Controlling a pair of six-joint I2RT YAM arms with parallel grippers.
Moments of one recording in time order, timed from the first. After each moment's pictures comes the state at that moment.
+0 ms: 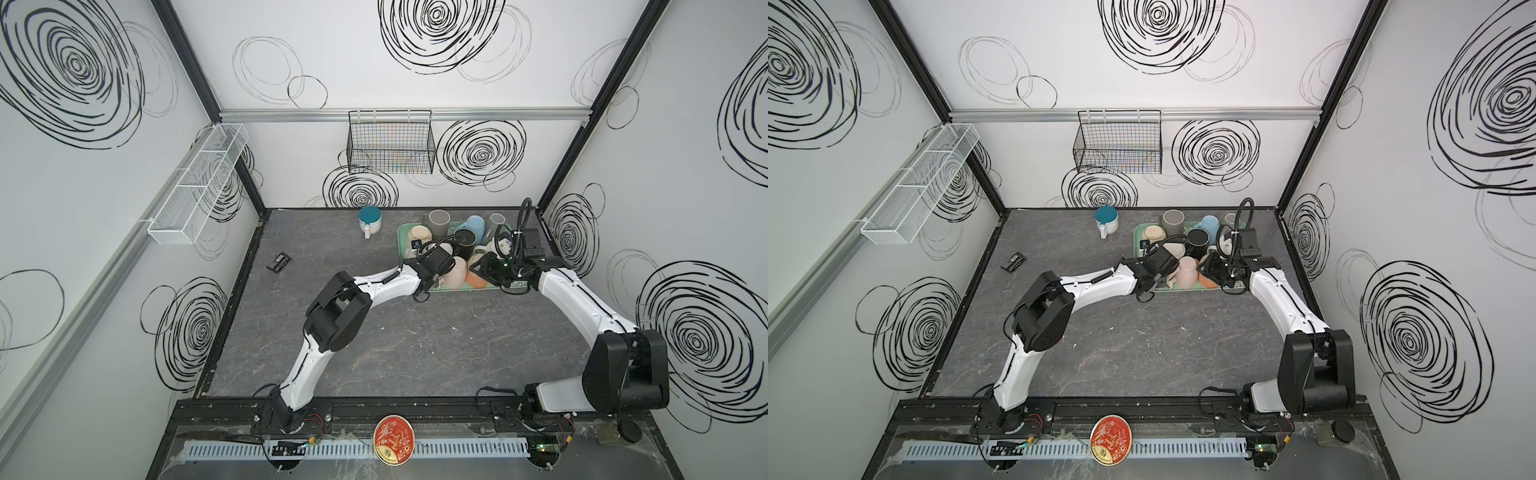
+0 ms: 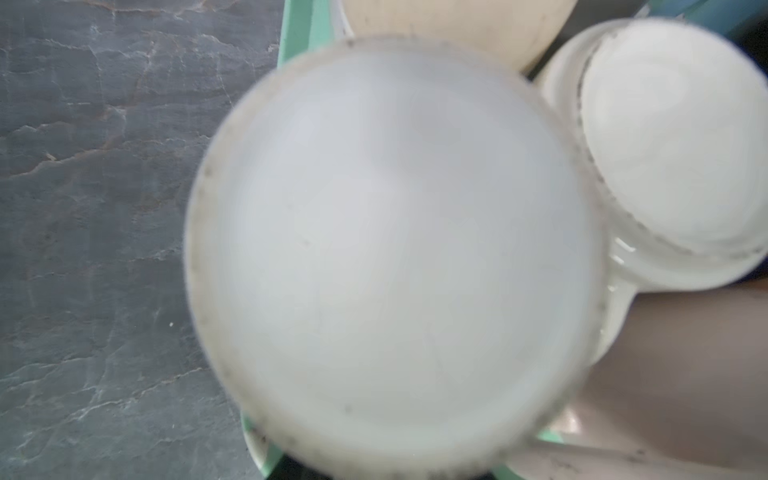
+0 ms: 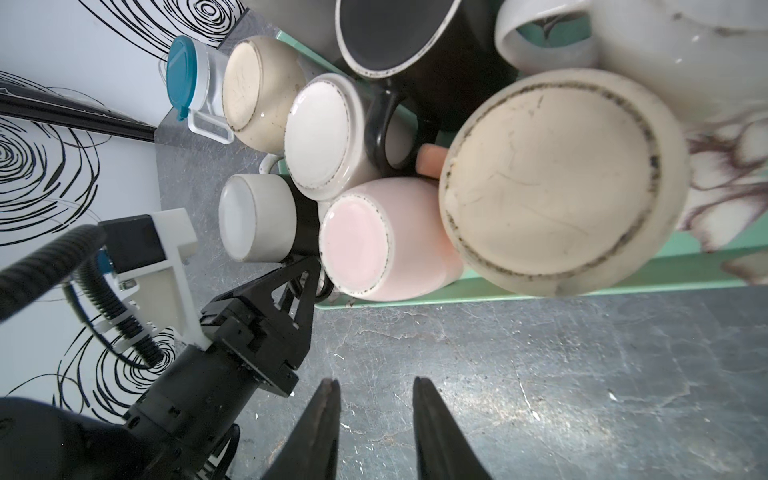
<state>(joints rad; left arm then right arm) -0.82 2.19 1.68 -0.55 -0.44 -0.87 0.14 1.42 1.03 -0.54 -0.46 0.54</state>
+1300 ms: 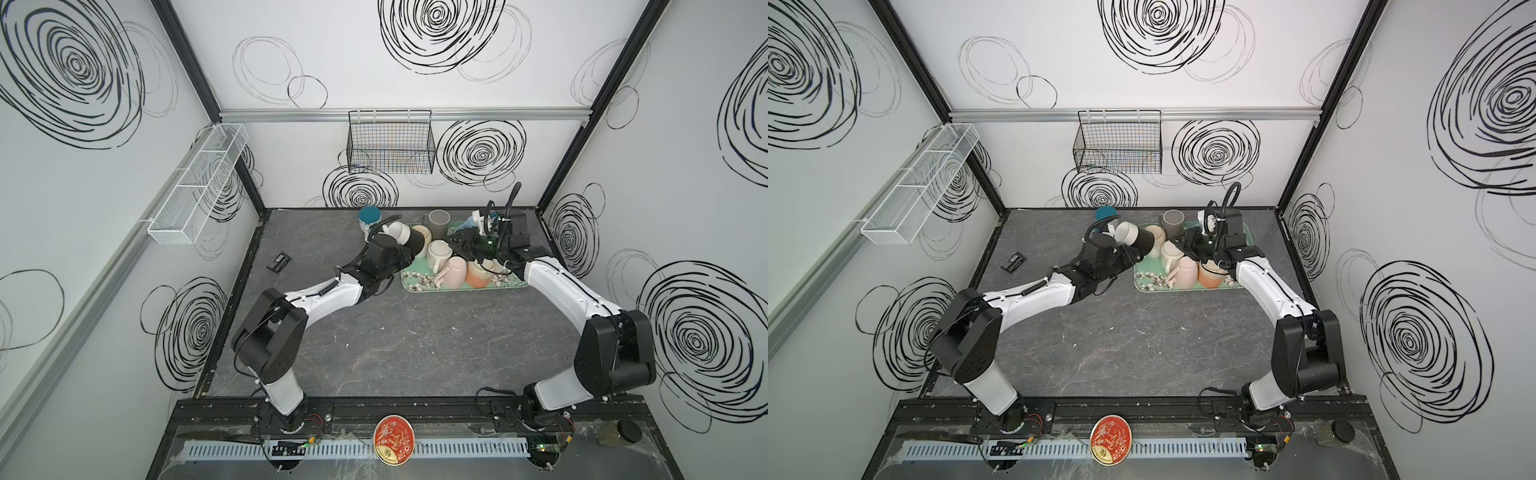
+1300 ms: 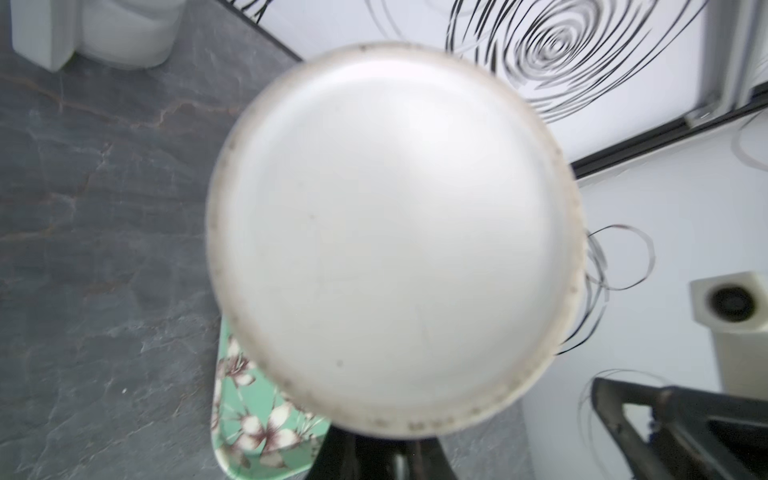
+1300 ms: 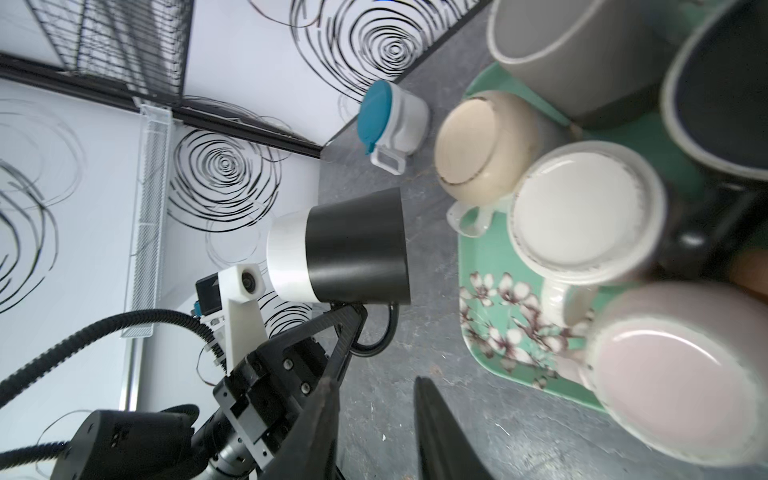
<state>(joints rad) -0.57 1.67 1.07 0.22 0.01 -0.97 0.25 1.52 1.14 -0.13 -0.69 0.84</state>
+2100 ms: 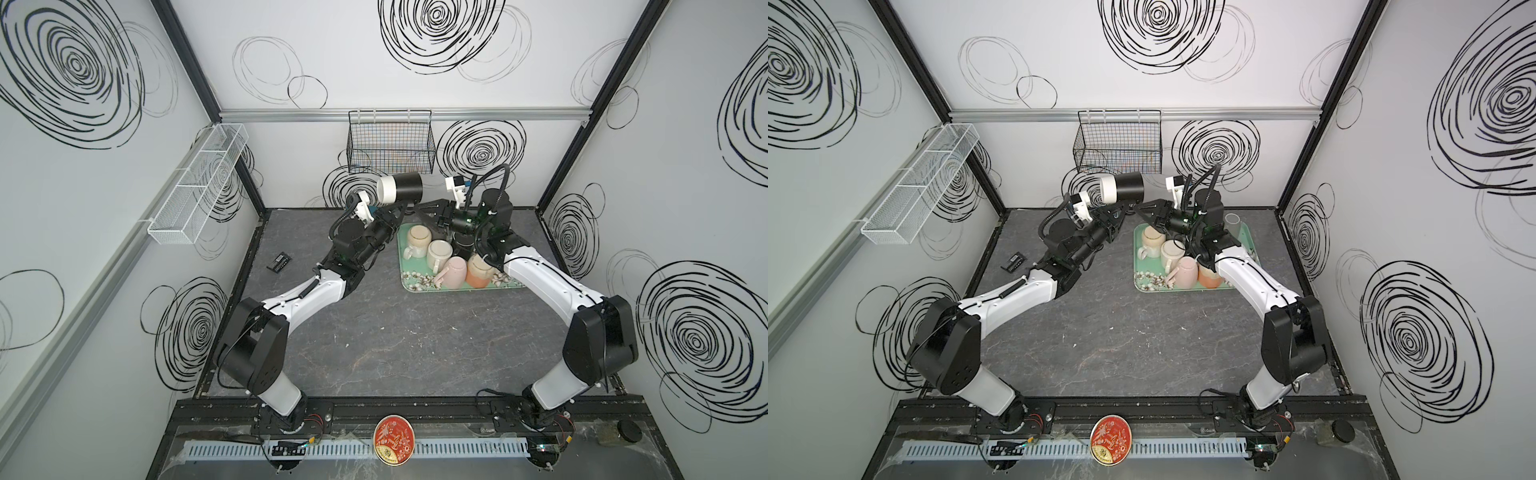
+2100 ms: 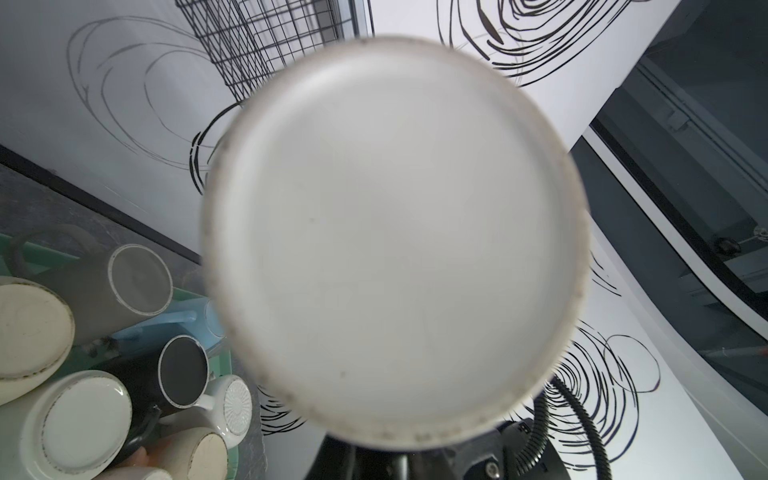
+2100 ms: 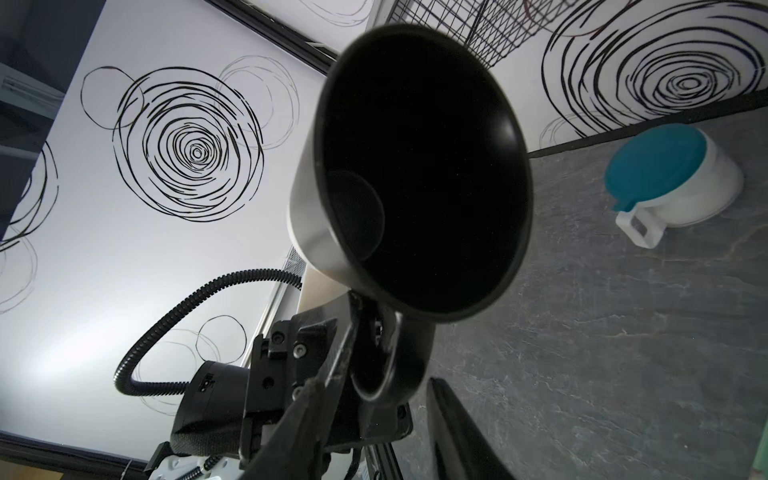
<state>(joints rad) -0.50 1.61 1.09 0.73 0.21 -1.33 0.41 1.63 1.32 0.28 -0.79 1.06</state>
